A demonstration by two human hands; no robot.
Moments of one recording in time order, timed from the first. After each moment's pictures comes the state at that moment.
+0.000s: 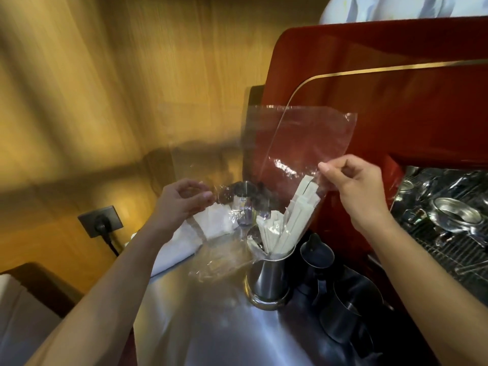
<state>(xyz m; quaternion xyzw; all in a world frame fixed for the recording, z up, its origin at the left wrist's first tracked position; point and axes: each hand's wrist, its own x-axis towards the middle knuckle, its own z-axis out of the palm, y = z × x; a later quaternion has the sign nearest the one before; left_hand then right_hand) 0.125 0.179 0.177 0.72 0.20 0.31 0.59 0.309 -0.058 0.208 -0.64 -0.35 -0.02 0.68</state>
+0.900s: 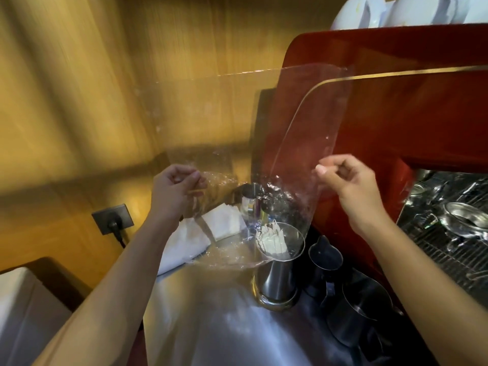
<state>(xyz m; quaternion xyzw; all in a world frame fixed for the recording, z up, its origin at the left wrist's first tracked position) 0.118 0.184 0.195 0.64 0.22 0.45 0.58 0.300 -0.045 0.208 -0.62 -0.38 0.01 0.68</state>
